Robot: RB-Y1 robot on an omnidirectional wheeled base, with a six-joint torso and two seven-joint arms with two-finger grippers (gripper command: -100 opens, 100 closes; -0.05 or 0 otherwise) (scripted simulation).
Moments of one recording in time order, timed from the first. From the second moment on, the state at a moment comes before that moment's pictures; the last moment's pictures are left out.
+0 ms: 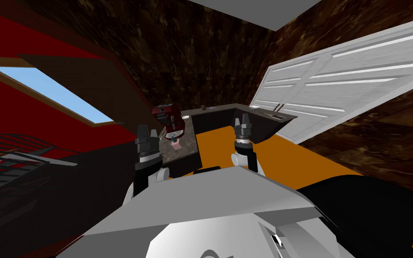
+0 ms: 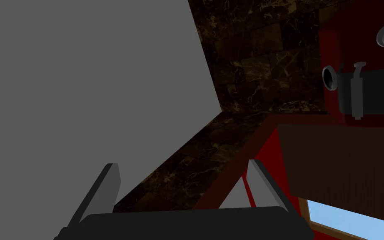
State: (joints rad) left arm 0.51 0.00 0.05 -2.37 -0.11 -0.44 -0.17; right arm 0.46 0.01 0.03 -2.32 -0.05 -0.49 0.12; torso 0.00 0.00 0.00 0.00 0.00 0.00
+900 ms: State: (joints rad) left arm 0.72 0.14 0.08 -2.32 -0.04 -0.46 0.02; right arm 0.46 0.01 0.03 -2.32 -0.05 -0.49 0.12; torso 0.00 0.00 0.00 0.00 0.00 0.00
